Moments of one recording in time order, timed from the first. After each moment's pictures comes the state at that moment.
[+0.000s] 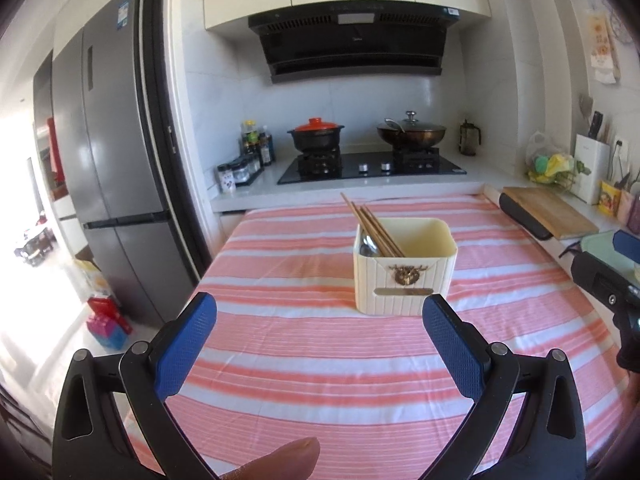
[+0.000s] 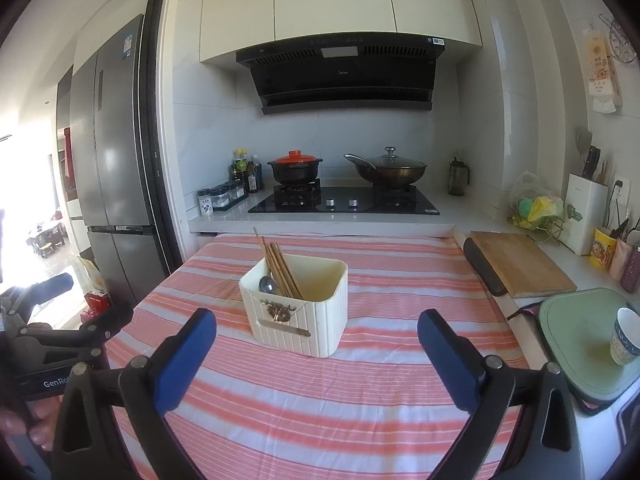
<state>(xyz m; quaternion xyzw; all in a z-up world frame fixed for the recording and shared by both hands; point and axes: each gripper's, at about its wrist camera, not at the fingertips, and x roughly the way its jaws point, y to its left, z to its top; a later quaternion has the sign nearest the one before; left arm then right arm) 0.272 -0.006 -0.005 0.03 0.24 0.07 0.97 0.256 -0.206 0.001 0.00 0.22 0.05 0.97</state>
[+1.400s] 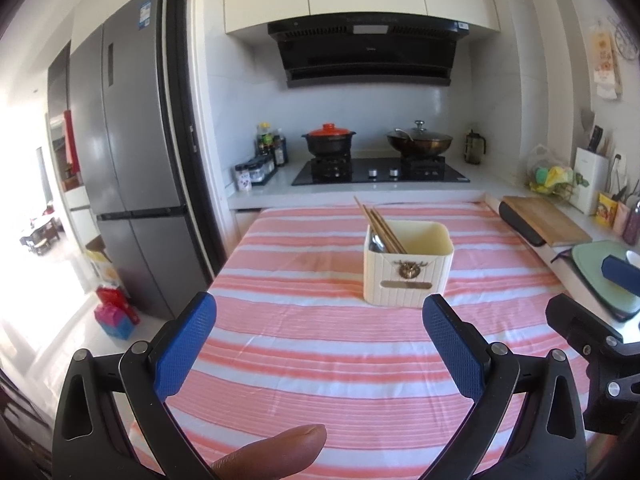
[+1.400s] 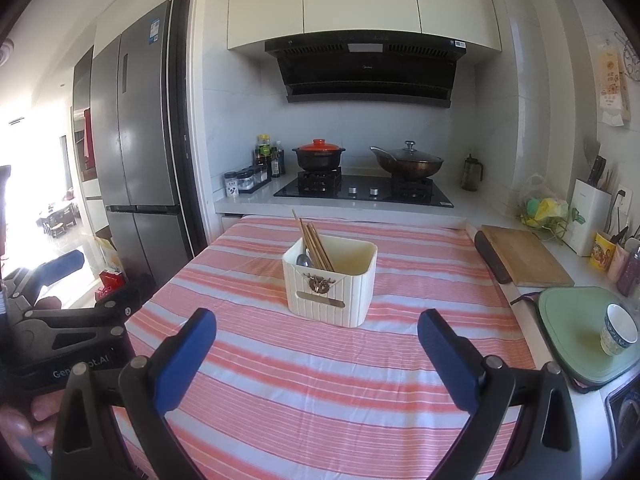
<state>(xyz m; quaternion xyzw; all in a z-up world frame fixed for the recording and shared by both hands) 0.221 0.001 0.013 0.02 0.23 0.09 0.97 0.206 -0.173 0.016 -0.02 0.25 0.08 0.97</state>
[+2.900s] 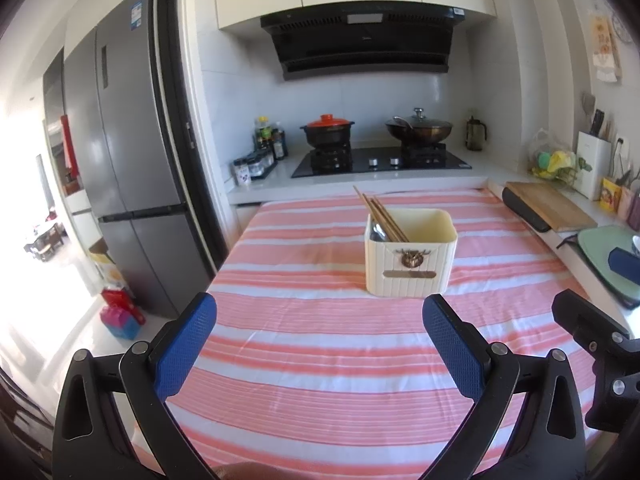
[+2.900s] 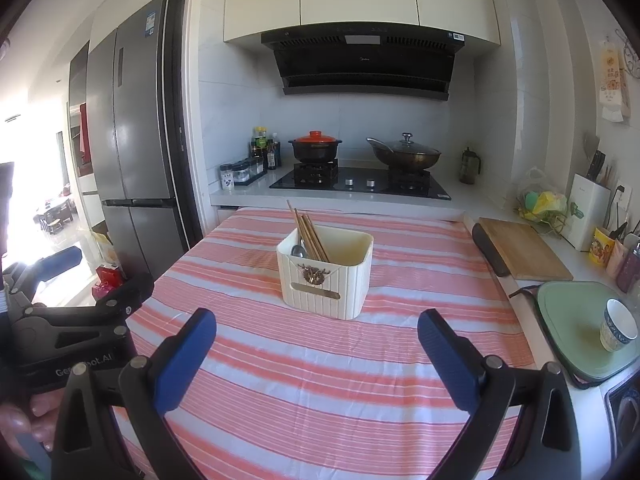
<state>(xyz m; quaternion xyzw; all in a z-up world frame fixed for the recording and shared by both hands) 0.226 0.001 0.007 0.04 0.25 0.09 0.96 0.208 -0.177 0.011 -0.02 0.26 0.07 0.96</state>
